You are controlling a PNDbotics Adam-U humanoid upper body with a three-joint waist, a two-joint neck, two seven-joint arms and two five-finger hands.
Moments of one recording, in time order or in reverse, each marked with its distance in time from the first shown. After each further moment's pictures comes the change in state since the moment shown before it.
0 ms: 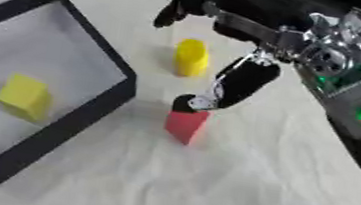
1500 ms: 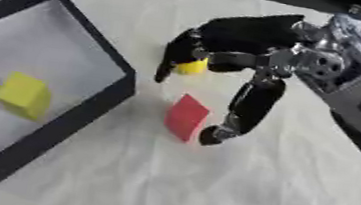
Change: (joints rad) left arm -0.006 -0.014 -0.006 0.000 0.004 -0.004 -0.020; right arm -0.013 -0.072 0.094 -0.002 0.002 -0.084 0.168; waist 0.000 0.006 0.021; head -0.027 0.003
